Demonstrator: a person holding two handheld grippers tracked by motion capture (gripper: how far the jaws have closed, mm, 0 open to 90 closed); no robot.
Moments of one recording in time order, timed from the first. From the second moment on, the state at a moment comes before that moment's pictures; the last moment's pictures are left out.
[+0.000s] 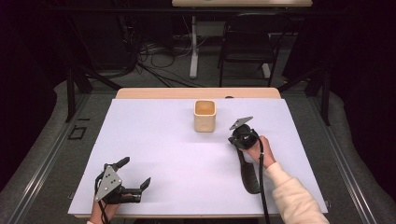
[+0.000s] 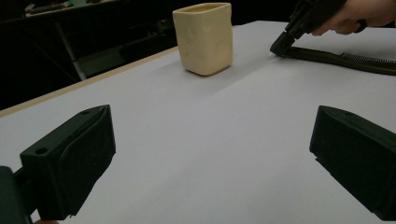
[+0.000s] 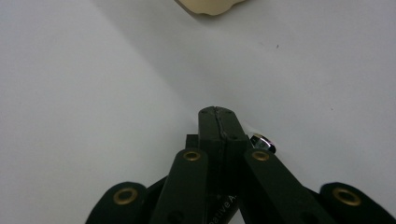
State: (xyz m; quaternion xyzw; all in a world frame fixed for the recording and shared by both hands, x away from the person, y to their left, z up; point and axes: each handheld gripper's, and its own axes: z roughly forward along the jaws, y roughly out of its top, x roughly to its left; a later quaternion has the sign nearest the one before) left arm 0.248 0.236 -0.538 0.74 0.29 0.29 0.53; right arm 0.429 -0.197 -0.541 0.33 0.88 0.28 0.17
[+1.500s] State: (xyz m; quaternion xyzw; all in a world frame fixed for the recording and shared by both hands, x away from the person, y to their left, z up) left arm 0.246 0.238 -0.537 0.74 0.29 0.30 0.53; right arm 0.418 -0.255 -0.537 0.40 0.87 0.23 0.16
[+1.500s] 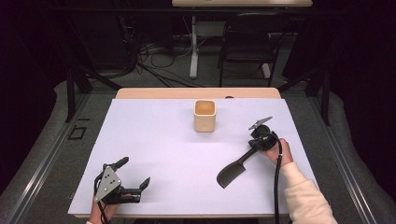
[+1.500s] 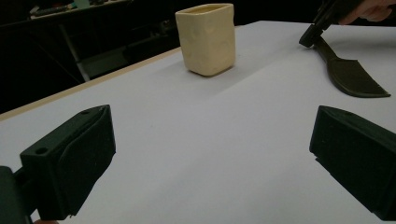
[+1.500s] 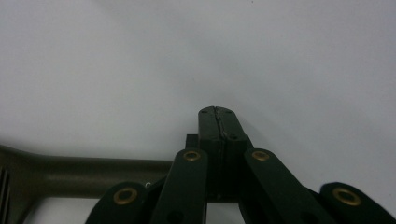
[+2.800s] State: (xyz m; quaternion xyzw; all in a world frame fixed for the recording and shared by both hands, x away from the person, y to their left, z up) left arm 0.247 0.237 -0.537 0.74 0.30 0.30 0.52; right arm 0.369 -0.279 -0.536 0.40 0.88 0.22 0.14
